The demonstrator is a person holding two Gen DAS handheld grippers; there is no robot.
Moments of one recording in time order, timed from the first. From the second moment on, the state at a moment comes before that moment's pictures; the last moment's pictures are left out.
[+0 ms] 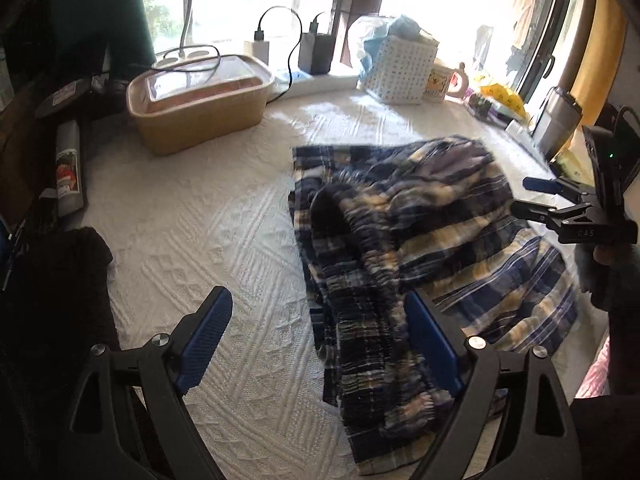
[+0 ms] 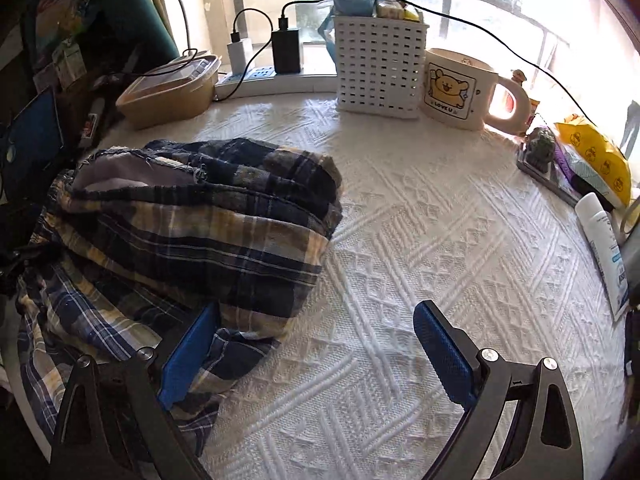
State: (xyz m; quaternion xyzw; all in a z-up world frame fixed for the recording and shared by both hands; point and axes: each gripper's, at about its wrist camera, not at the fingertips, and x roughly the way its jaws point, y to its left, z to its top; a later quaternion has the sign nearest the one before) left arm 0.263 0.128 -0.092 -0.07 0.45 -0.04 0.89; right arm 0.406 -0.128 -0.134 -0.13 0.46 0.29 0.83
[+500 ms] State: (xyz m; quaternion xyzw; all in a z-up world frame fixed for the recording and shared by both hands) left arm 0.341 0.131 -0.093 -0.01 0.43 -0.08 0.90; right arm 0.458 -0.075 -0.121 -0.15 0.42 0.36 0.82
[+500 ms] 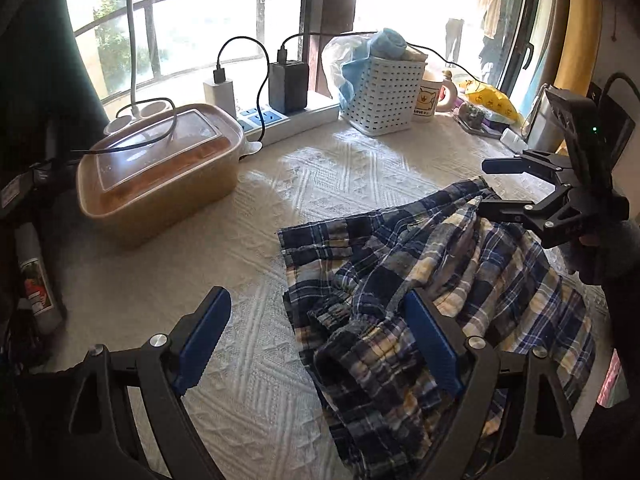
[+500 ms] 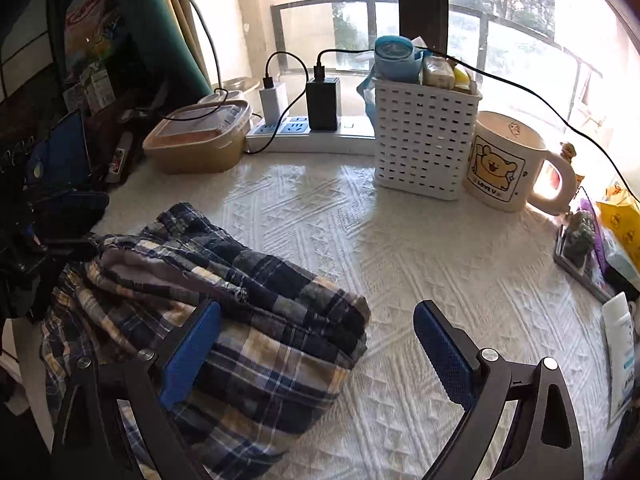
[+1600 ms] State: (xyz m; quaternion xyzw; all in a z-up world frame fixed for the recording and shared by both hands) left arm 0.354 0.145 -0.123 -0.04 0.44 -0.06 0.90; right arm 0.453 -0.079 -0.138 -0.12 0.44 0.36 0.82
